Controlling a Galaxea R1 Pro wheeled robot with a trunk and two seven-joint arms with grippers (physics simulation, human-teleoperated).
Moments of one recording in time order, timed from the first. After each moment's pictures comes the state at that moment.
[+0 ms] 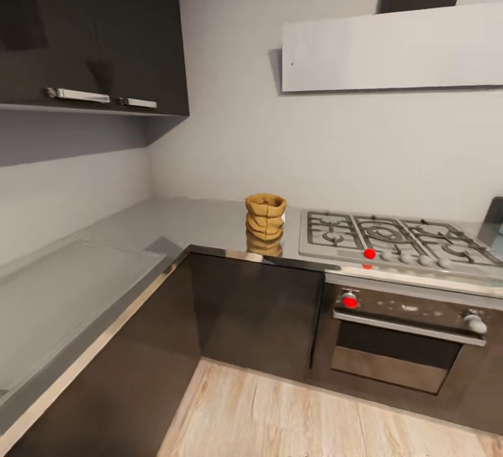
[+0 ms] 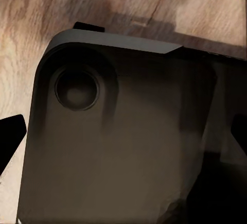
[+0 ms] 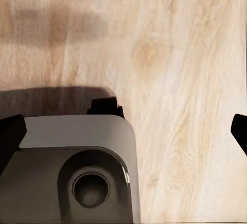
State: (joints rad) left arm 0.00 -0.05 0.01 -0.05 0.20 -0.11 0.00; right arm -0.19 -0.07 -0.24 0.03 0.18 -0.10 0.00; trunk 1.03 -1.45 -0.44
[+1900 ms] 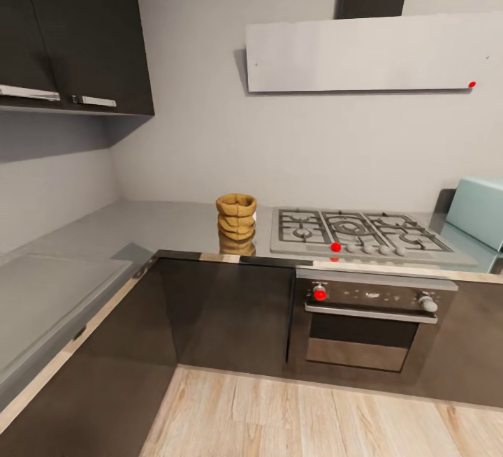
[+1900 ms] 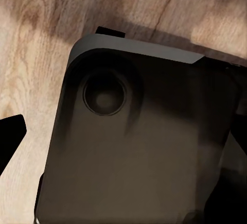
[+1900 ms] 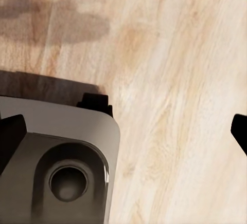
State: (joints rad) left arm 0.00 -0.02 0.01 -0.05 0.24 -0.12 0.01; right arm -0.19 -0.07 -0.24 0.03 0.38 -0.10 0.00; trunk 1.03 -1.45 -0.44
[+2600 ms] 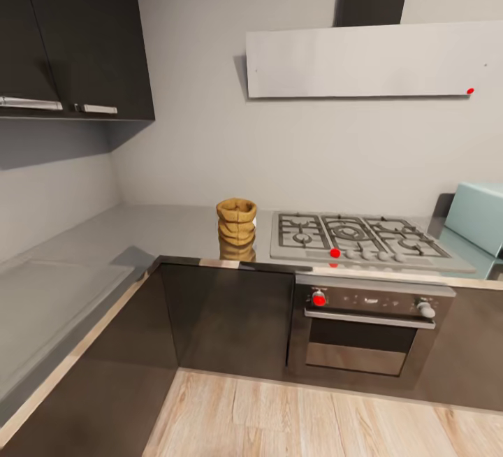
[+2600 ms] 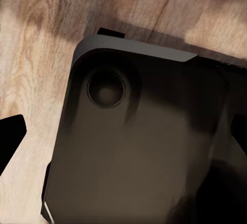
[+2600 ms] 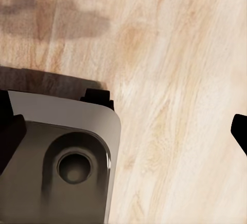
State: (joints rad) left arm 0.00 -0.02 0.01 -0.05 0.24 -0.12 0.01; right arm -0.19 -0.07 -0.24 0.03 0.39 -0.09 0.00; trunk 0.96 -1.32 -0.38
